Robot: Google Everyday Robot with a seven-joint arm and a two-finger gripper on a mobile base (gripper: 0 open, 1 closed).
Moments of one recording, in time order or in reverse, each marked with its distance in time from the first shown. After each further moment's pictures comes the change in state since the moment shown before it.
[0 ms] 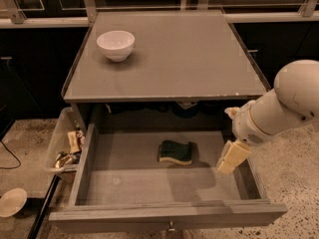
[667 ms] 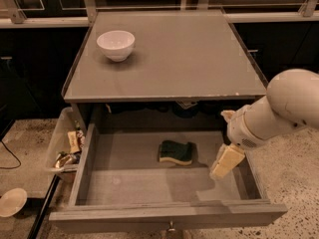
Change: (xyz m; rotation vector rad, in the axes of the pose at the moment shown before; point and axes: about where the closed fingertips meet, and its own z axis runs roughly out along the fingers) arm -0.001 0.003 0.014 0.020 -0.004 -0.003
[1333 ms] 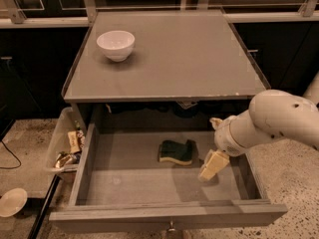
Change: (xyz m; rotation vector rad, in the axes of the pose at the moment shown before) arm -0.001 -0.005 0.060 -0.002 -0.058 -0.004
